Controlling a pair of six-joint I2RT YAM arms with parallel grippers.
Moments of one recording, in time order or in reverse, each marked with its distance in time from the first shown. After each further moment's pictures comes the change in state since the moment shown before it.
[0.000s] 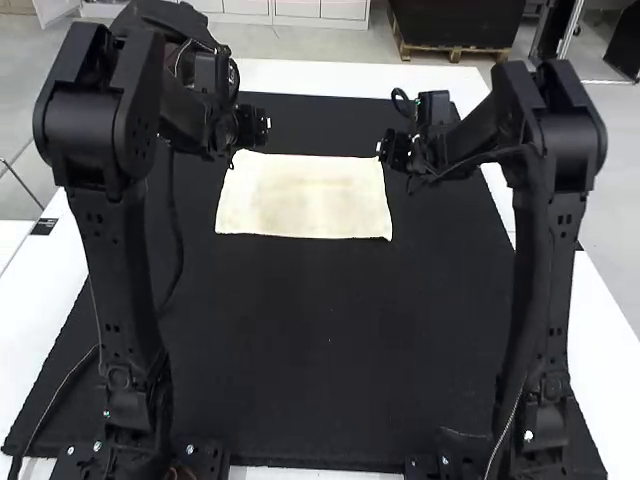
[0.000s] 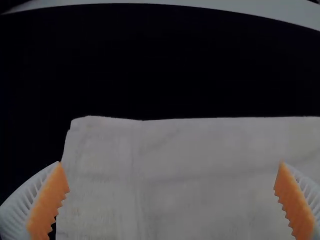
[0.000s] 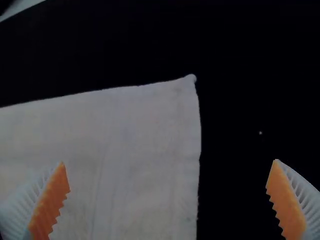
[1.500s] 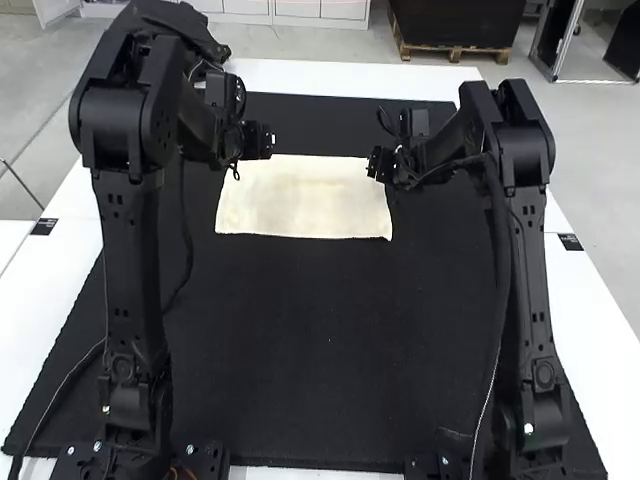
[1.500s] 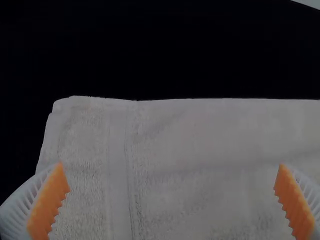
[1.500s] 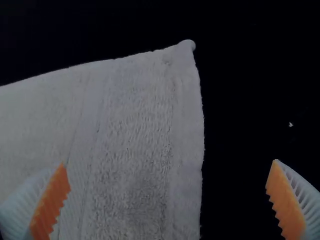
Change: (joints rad) left arm 0.000 0.173 0.098 0.018 0.023 -0.005; right arm 0.011 0.258 0.249 -0.080 0.000 0.022
